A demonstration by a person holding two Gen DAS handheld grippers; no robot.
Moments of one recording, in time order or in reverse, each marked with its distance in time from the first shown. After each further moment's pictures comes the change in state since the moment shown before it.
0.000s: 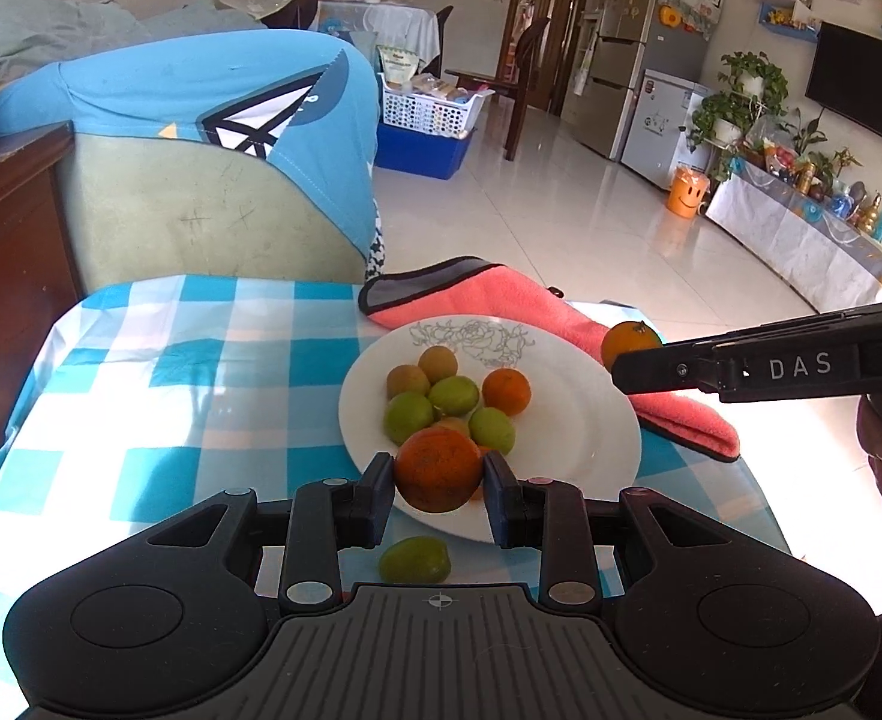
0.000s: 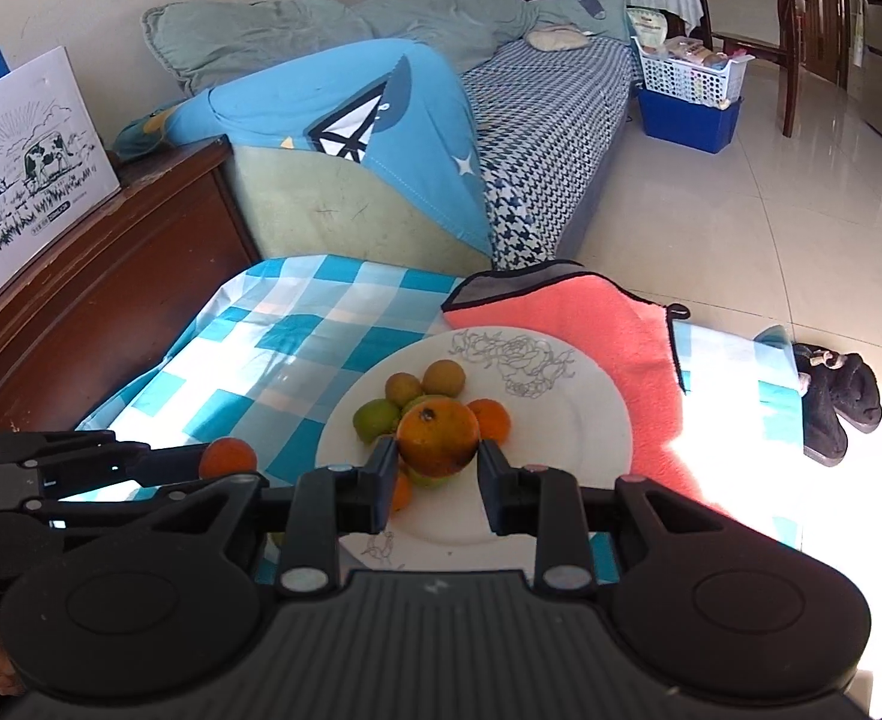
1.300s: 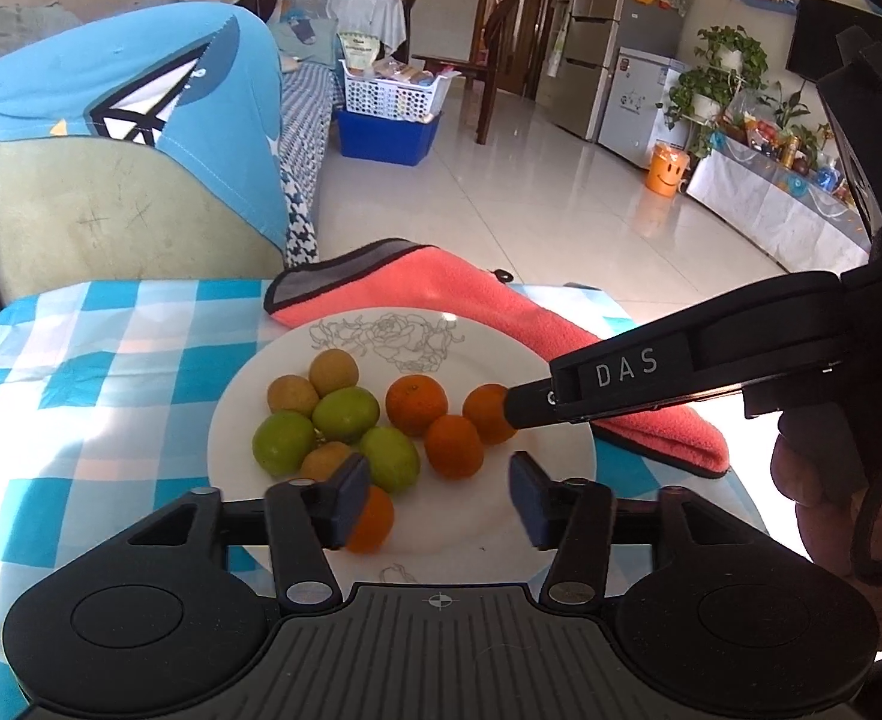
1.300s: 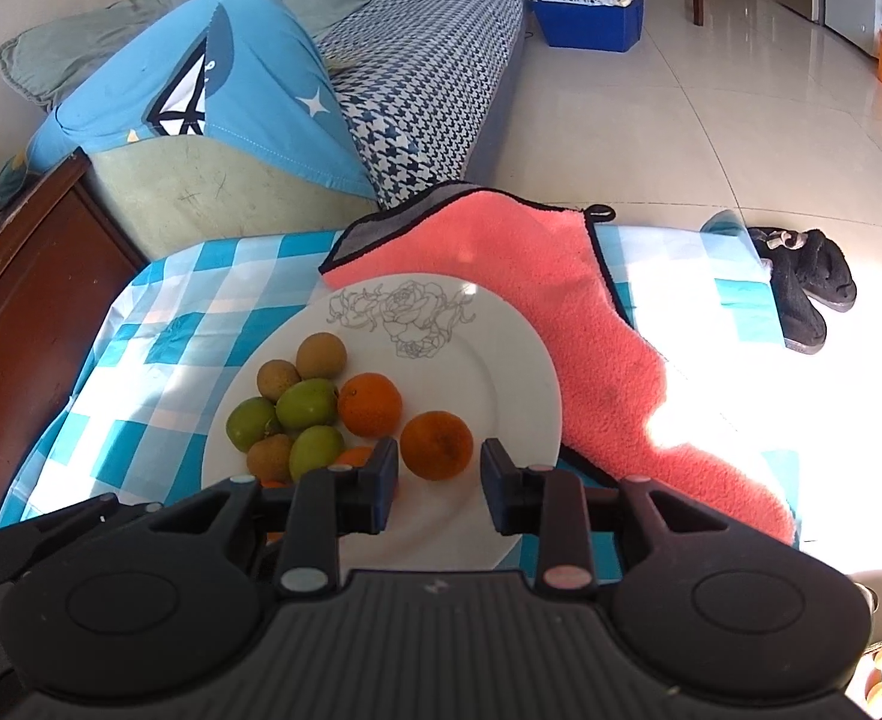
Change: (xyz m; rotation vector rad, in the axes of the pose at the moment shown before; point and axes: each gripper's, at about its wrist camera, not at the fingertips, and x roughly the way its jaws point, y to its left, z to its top) left arm 0.059 -0.050 0.005 0.037 0.010 -0.013; right arm 0.054 -0.048 -0.002 0.226 0.107 -0.081
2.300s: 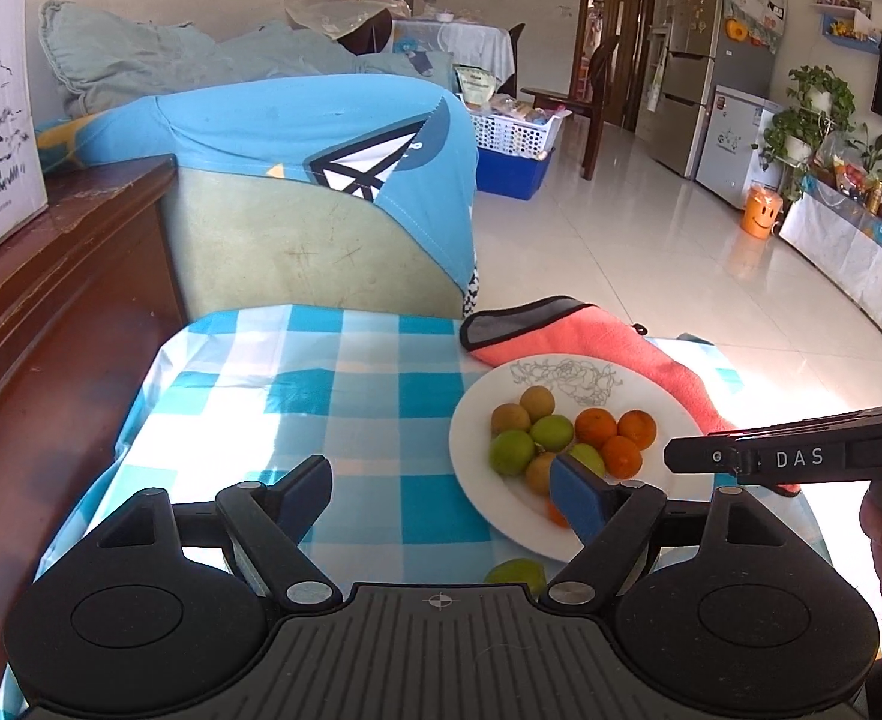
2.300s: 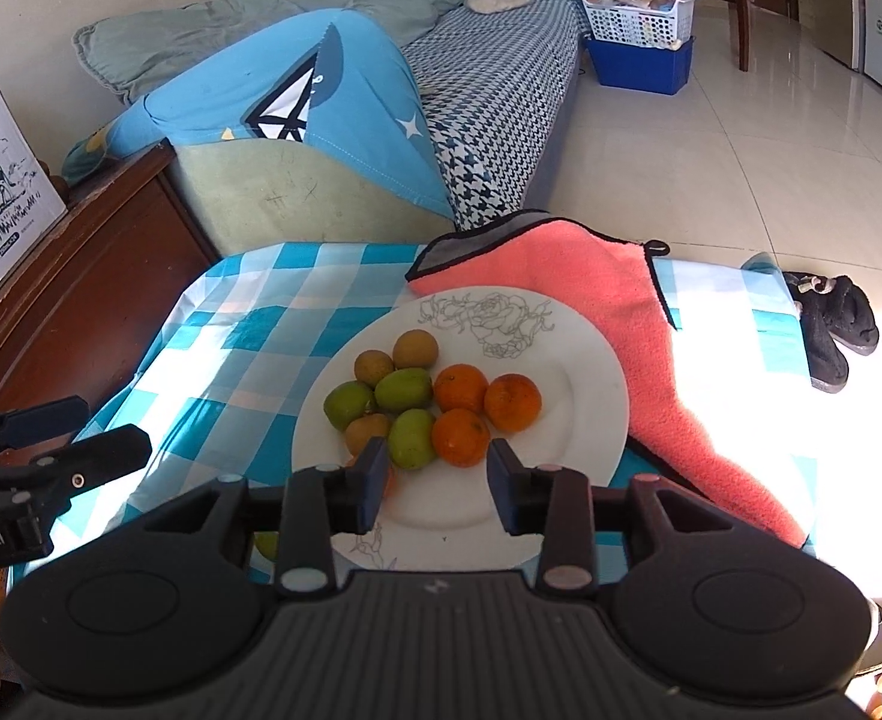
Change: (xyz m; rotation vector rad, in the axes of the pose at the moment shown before) left arm -0.104 0.071 0.007 -0.075 -0.035 0.182; right arm -0.036 0.036 -0.020 -0.090 -0.056 0.065
